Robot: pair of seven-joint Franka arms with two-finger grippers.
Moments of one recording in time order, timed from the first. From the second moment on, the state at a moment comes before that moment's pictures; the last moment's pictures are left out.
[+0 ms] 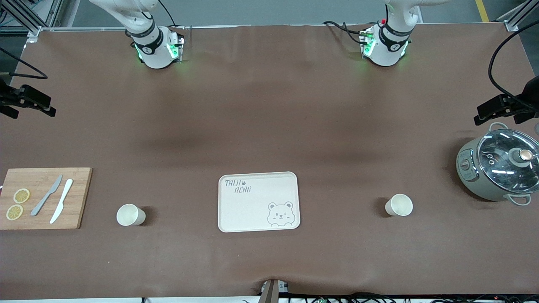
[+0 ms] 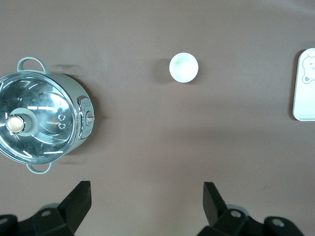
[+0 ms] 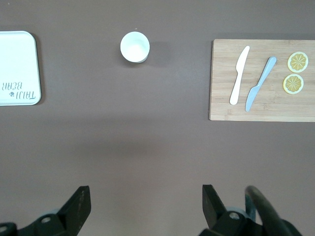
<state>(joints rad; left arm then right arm) 0.02 0.13 -0.02 -1.37 -0.01 1.48 -0.03 -0.18 -0.02 0.08 -1.60 0.02 1.57 -0.13</state>
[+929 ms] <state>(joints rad) 0.01 0.15 -0.02 -1.39 0.00 1.49 -0.04 -0.18 -0.02 0.08 -1.61 0.02 1.57 -0.13</state>
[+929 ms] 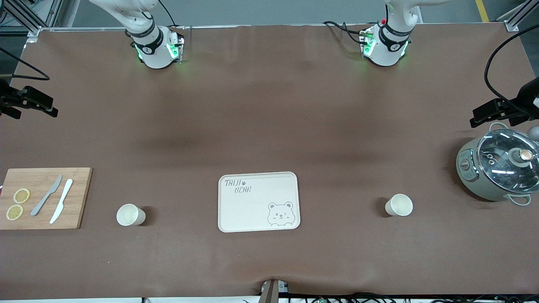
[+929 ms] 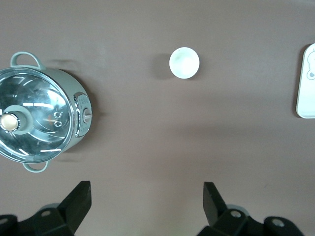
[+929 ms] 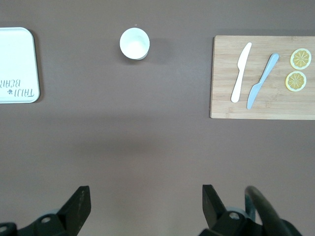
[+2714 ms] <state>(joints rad) -0.03 0.69 -0.04 -1.40 0.01 2.06 0.01 -0.19 0.70 0.09 -1.33 0.02 1.95 -0.13</state>
